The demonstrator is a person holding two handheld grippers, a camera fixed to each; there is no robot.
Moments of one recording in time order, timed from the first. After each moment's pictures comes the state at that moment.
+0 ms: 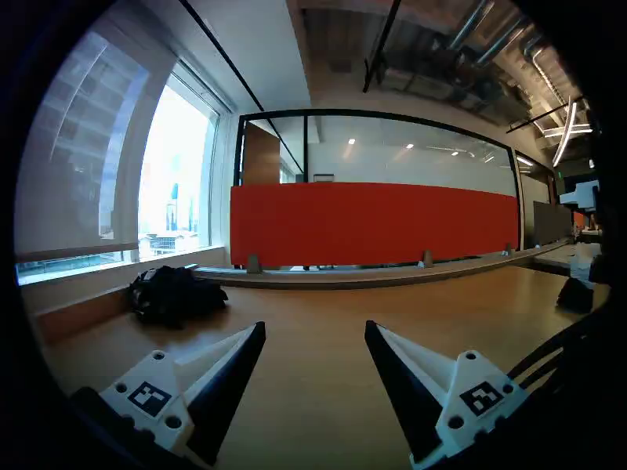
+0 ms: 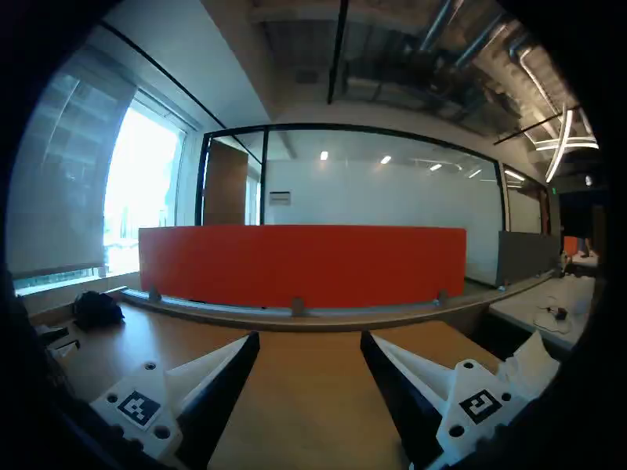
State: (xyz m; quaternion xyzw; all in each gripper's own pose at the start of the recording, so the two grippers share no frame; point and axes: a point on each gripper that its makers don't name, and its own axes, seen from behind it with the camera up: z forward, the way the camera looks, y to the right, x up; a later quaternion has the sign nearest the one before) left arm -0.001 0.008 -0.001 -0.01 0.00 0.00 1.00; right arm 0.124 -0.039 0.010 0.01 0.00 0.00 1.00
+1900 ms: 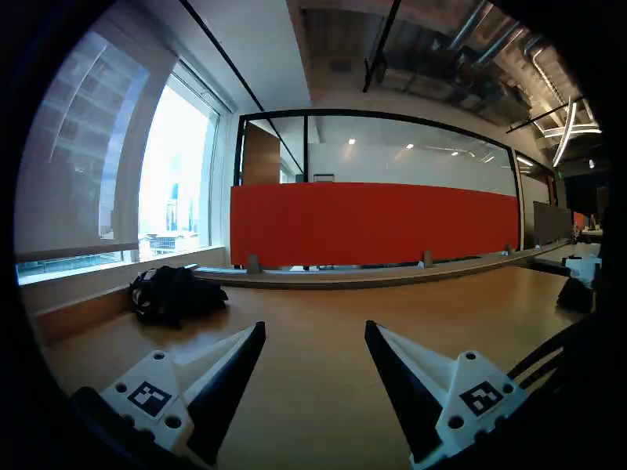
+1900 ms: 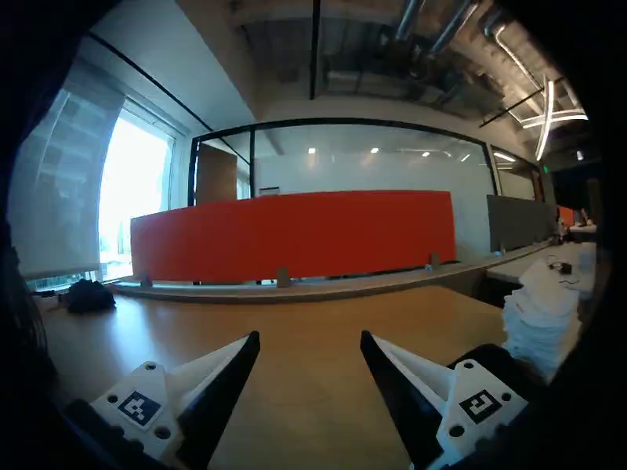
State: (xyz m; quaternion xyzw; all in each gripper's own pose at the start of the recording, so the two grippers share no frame) left arm -0.001 0.009 -0.002 -0.01 0.00 0.00 1.00; right arm 0.004 0.006 0.002 0.00 0.00 0.03 1.00
